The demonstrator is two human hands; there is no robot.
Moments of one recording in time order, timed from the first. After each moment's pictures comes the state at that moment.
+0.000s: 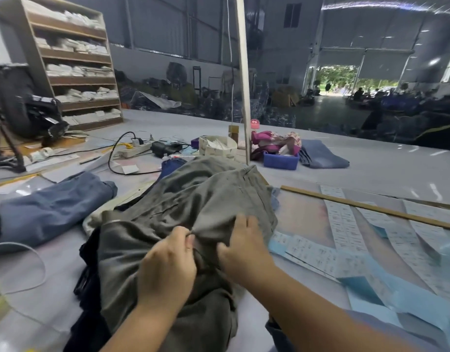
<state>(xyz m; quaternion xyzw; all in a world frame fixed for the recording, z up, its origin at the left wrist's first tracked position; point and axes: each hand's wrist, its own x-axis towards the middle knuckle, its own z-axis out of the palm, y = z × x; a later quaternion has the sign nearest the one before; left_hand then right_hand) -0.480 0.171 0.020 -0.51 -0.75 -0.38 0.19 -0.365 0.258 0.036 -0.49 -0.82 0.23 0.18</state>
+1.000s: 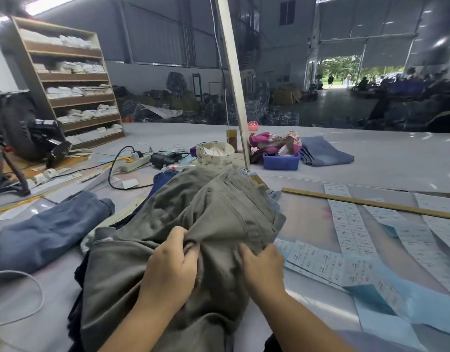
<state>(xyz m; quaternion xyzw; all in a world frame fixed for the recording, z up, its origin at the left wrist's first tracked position) -0.474 0.199 0.039 -0.52 -0.73 -0.45 0.01 -0.342 0.291 0.001 -0.63 -0.57 0.43 0.31</state>
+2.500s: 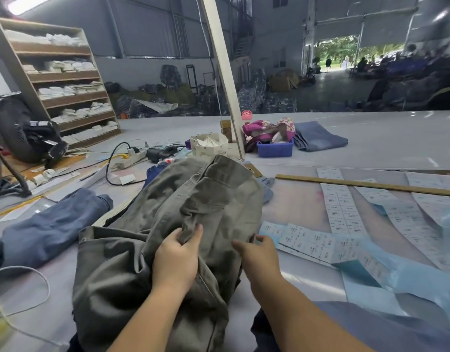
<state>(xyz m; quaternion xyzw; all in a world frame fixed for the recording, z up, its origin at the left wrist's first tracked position) -0.452 0.216 0.022 -0.36 -0.76 -0.53 -0.13 -0.326 0.282 -0.005 -0.53 -0.42 0.62 0.41</state>
